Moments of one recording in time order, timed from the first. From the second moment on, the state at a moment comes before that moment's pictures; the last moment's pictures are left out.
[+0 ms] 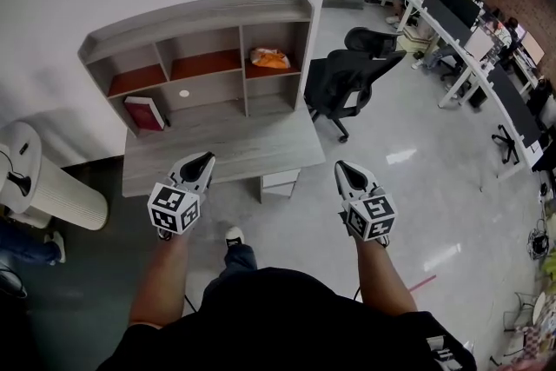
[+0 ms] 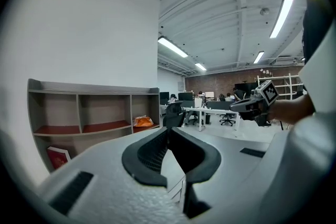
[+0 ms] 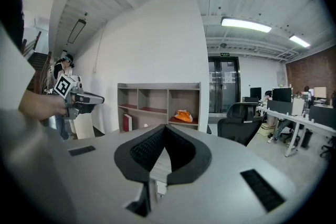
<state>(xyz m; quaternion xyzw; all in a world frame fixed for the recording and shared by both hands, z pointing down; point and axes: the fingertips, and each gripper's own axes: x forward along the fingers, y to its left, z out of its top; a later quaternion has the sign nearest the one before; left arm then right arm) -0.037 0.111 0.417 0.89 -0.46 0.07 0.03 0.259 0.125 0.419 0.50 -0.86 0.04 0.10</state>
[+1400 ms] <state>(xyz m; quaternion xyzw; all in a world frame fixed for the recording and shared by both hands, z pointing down) -0.071 -0.145 0.467 0.92 -0.38 0.08 0.08 0.199 -0.083 0.446 0.55 -0.82 0.09 0.14</state>
